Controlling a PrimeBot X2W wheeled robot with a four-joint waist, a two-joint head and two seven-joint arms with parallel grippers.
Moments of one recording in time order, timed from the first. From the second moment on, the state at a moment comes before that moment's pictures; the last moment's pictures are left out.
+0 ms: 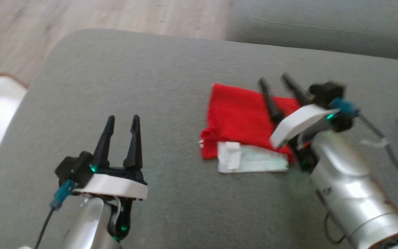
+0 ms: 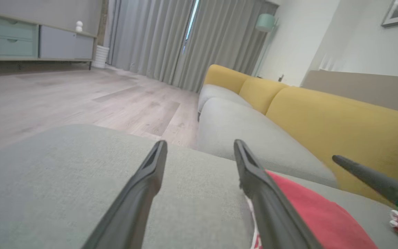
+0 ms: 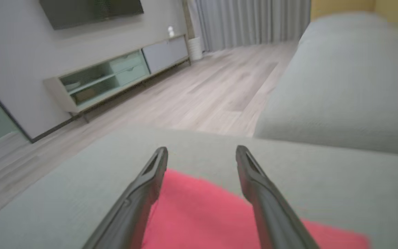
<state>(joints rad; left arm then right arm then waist) -0.26 0.06 -0.26 0.37 -0.44 -0.13 -0.25 -0.70 -0.07 0.52 0.96 0.54 0.13 -0.25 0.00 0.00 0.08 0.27</state>
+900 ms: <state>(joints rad) -0.13 0.05 -0.12 0.32 -0.35 -0.12 -0.25 -0.13 -0.05 0.02 0.36 0.13 0.13 -0.25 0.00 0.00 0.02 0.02</state>
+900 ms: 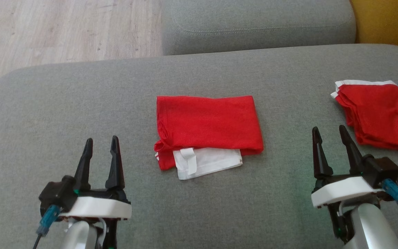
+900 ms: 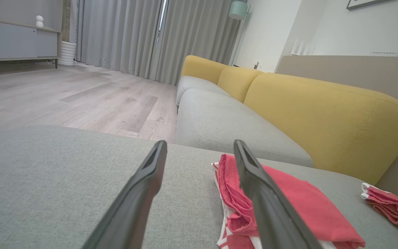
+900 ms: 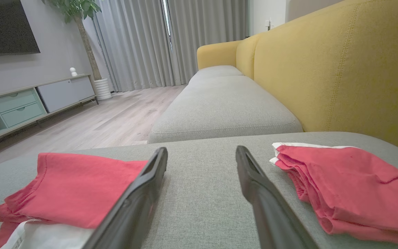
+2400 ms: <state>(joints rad) -0.28 0.05 -0.24 0.29 -0.41 -0.12 -0.25 -0.56 -0.07 0.14 0.87 0.20 0.13 0.01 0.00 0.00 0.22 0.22</state>
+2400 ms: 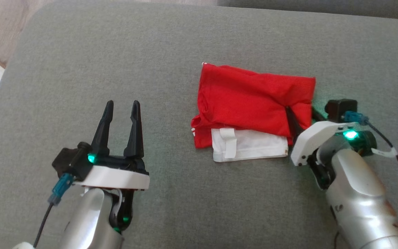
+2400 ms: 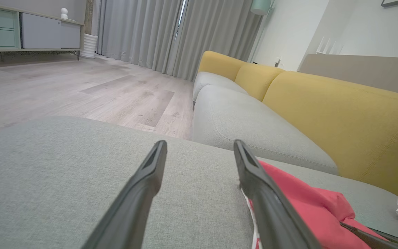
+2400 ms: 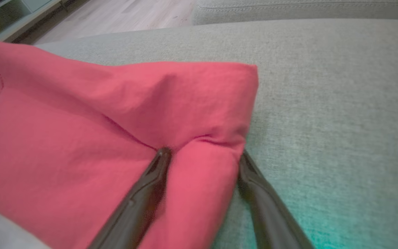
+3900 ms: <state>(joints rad) -0.37 0.04 -0.35 0.23 -0.37 -0.11 -0.26 -0.69 -0.63 0.21 0.64 0.03 0.13 0.04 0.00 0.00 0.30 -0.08</state>
